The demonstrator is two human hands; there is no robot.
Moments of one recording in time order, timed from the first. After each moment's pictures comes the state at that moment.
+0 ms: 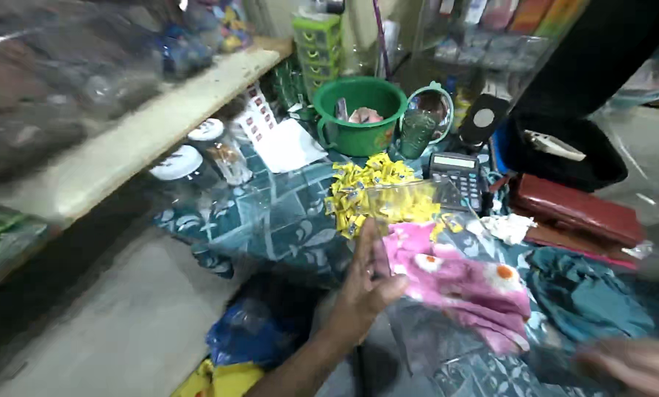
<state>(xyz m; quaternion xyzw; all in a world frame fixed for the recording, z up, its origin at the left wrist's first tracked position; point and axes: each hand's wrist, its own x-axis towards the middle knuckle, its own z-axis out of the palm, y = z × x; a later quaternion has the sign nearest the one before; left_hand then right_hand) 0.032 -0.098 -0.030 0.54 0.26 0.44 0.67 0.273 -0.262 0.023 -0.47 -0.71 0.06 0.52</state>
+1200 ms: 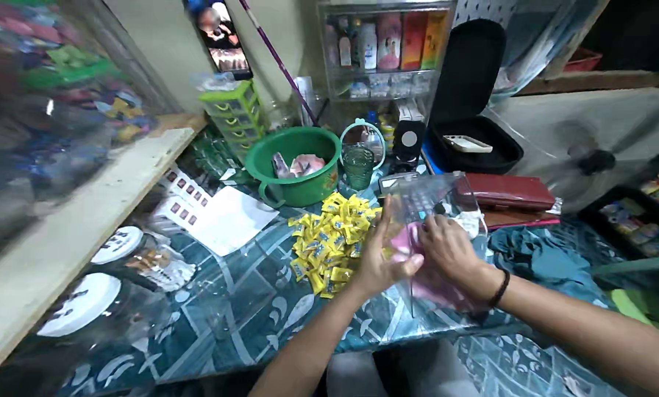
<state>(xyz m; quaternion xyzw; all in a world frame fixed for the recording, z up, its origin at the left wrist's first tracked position) 0.123 0.024 -0.041 0.76 0.11 0.33 0.54 0.254 -0.084 -0.007 -0.78 -0.61 -0.12 0.02</state>
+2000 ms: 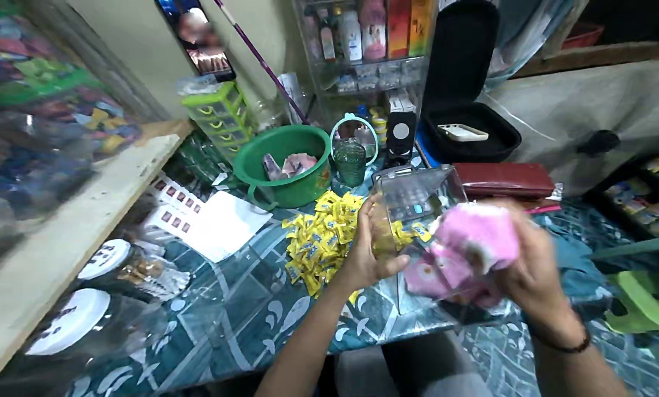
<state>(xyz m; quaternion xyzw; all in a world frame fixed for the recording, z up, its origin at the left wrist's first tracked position) 0.121 0.040 -0.042 0.78 0.07 0.34 0.52 0.259 -0.154 0.028 -0.62 -0.57 -0.13 0.53</state>
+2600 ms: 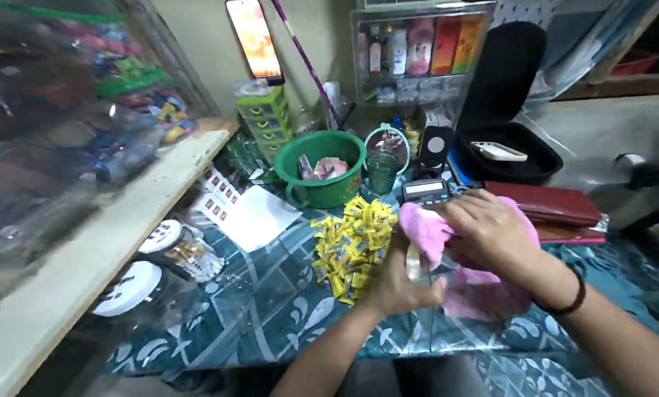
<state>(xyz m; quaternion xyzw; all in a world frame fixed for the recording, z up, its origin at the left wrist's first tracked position) 0.110 0.013 -0.042 0.72 0.00 0.44 0.54 0.275 -0.070 0.050 -0.53 -0.76 -0.27 0.26</state>
